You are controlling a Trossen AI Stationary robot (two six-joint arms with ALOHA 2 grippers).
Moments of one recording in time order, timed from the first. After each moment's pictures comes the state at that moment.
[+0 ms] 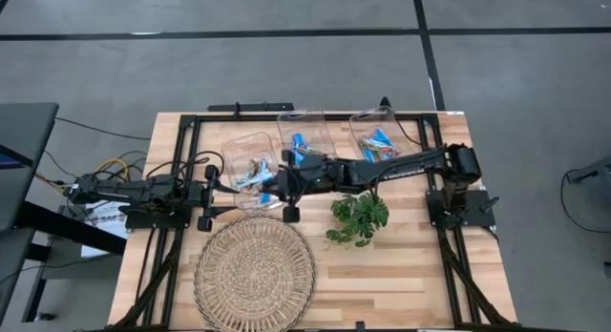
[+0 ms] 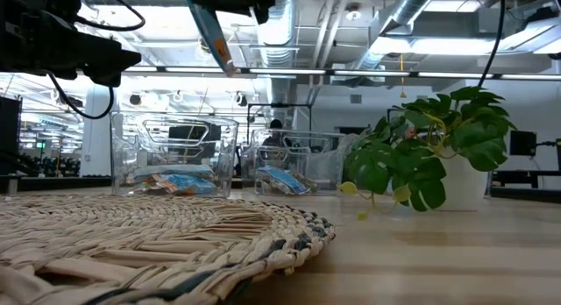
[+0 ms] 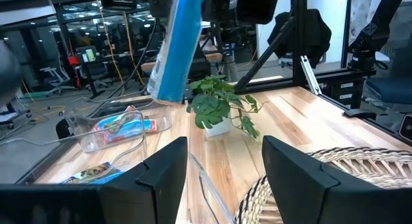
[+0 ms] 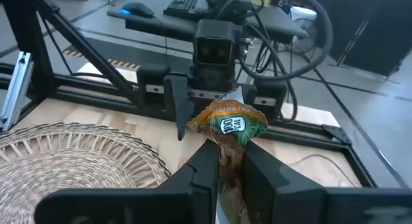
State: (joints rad) left arm -0.12 0.03 0.01 0.04 -0.06 0.14; right arm 0.06 1.87 1.49 0.08 0.03 -0.24
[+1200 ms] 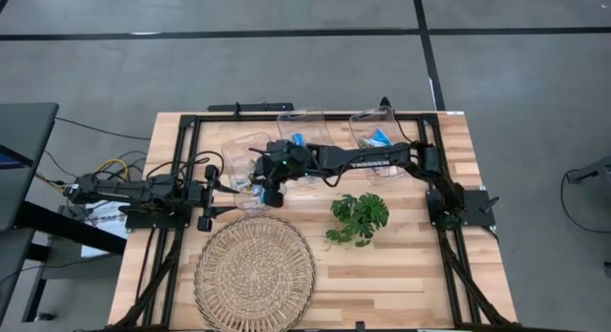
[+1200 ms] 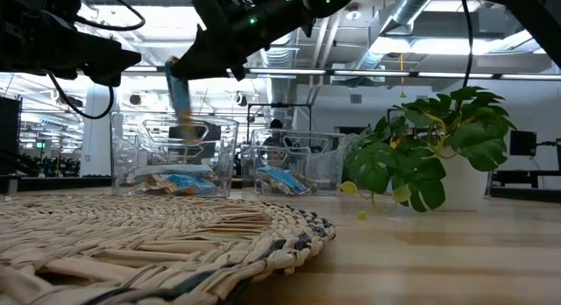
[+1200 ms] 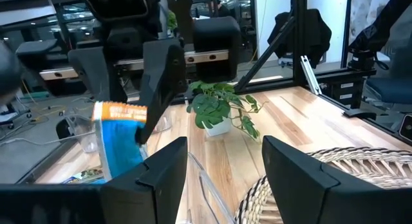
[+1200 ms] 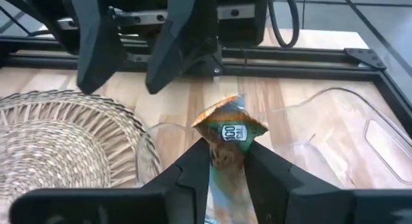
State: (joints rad) left arm -0.12 0.03 0.01 0.04 -0.06 0.14; right arm -0.07 2.15 1.80 -0.18 -0.10 -0.13
